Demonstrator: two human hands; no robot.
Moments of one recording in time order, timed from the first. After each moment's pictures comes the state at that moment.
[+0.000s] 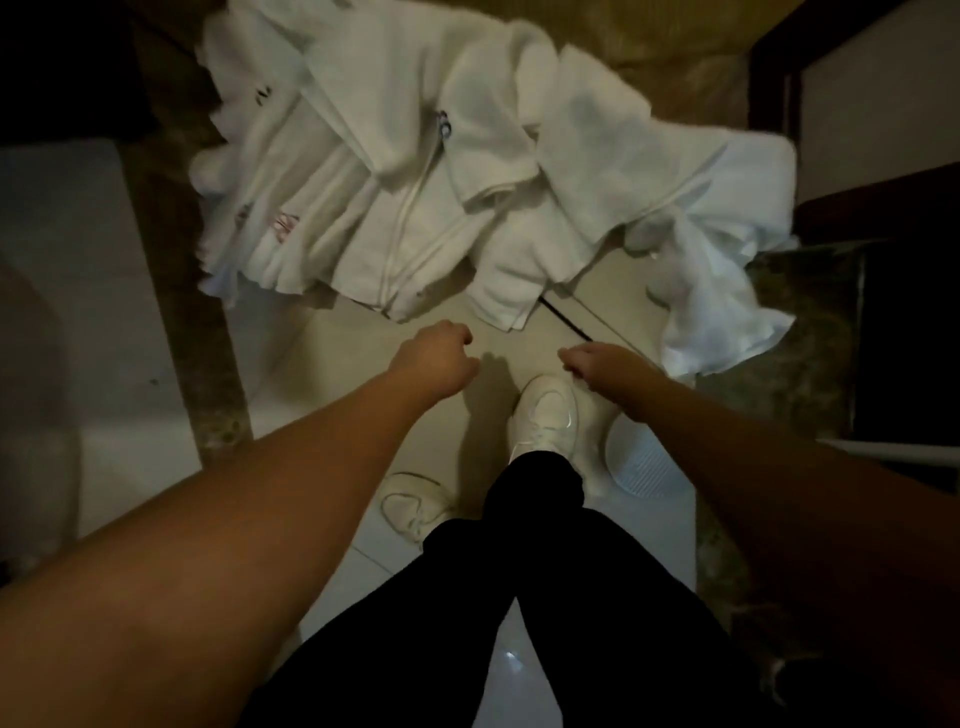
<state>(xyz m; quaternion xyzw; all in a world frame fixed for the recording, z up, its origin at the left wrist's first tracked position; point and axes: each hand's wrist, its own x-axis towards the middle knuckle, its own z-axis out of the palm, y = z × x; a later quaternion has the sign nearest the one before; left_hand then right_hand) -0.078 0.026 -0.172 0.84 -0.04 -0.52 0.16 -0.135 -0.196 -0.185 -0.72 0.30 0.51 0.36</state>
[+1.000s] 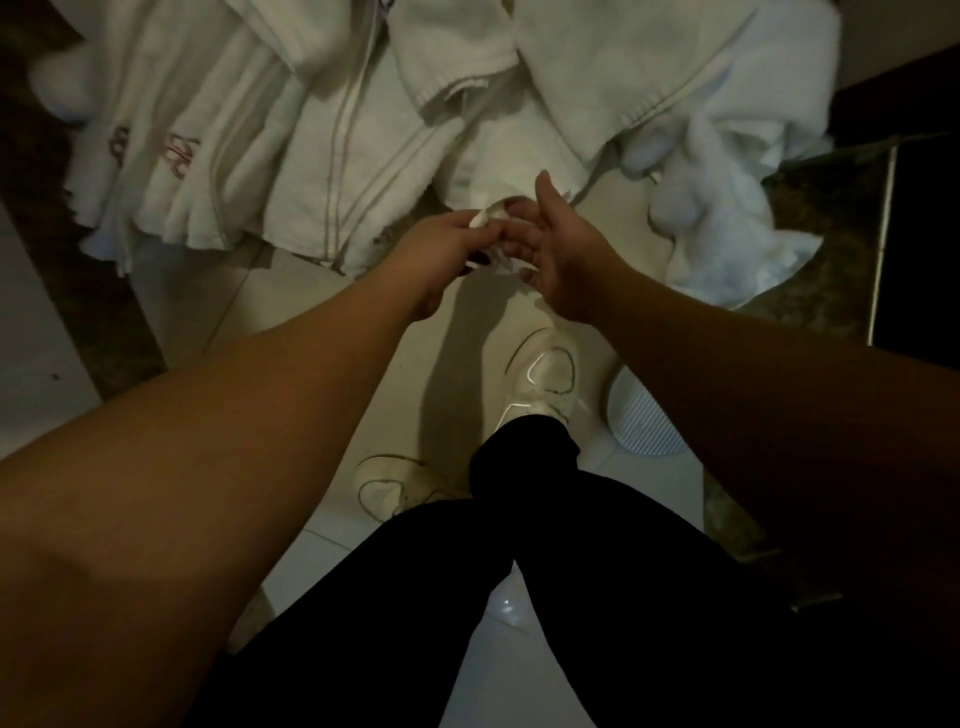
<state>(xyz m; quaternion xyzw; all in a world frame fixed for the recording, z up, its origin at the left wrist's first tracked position) -0.056 -0.003 -0.249 0.65 0.16 -0.49 0.56 -0.091 -0.158 -0.252 -0.47 0.42 0.33 0.70</state>
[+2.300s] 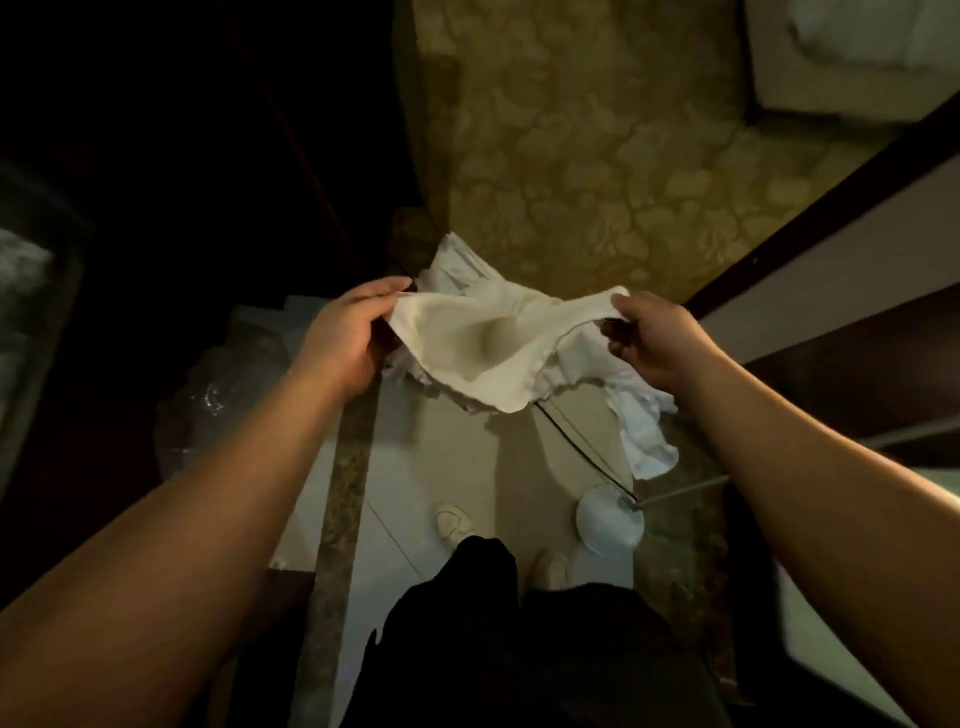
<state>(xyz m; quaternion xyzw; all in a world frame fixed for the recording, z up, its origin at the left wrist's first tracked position) -0.114 0.194 0.380 0.58 0.29 -0.13 0.75 -0.096 -0.128 0.361 -0.59 0.33 0.19 0.72</state>
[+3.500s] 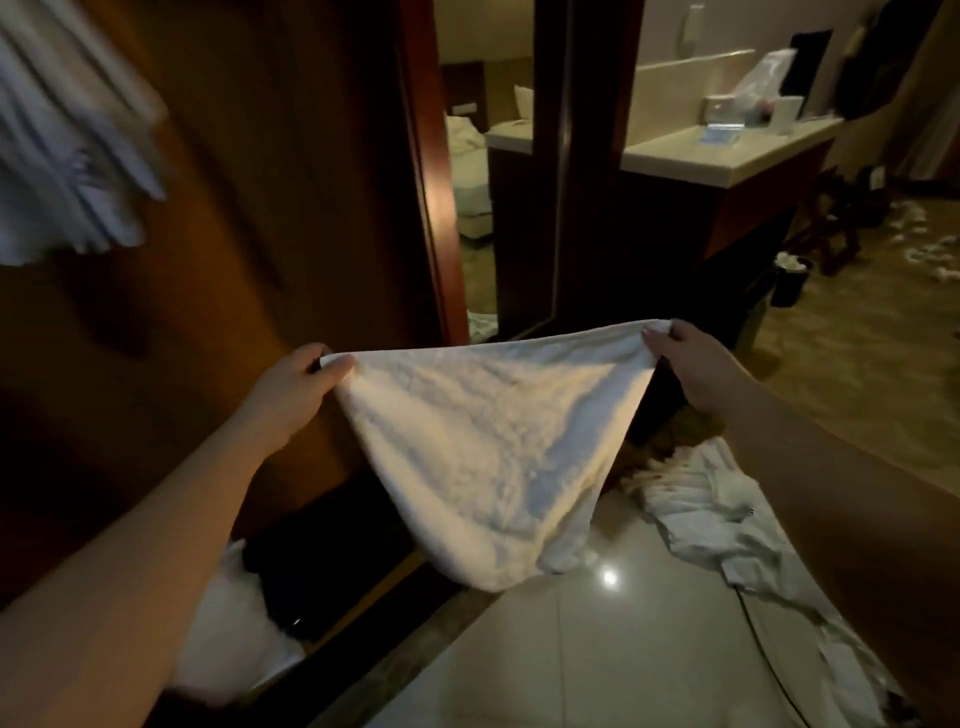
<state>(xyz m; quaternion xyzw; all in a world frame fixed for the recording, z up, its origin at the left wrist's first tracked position) -0.865 0.339 0.667 0.79 0.41 0.20 0.40 -0.484 0.055 0.622 -0.72 -0.26 0.22 0.60</state>
